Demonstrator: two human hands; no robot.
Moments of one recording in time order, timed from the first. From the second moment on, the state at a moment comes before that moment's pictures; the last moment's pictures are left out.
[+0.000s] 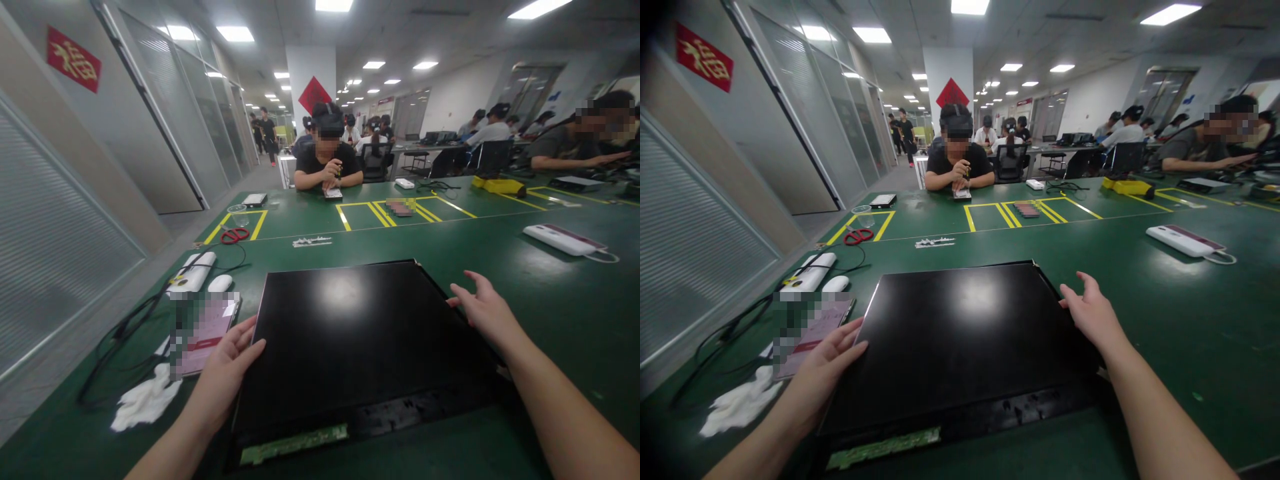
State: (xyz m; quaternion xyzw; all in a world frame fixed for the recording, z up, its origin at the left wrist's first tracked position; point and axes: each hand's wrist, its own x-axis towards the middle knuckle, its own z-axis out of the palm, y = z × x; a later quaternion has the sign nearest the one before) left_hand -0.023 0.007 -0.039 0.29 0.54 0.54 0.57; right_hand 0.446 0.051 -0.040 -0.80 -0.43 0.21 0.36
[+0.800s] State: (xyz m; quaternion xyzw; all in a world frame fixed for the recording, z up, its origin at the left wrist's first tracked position) left_hand -0.016 0.005 -0.028 0.34 0.57 0.51 0.54; right_hand 0.441 0.048 -0.041 -0.81 -0.50 0.11 0.28
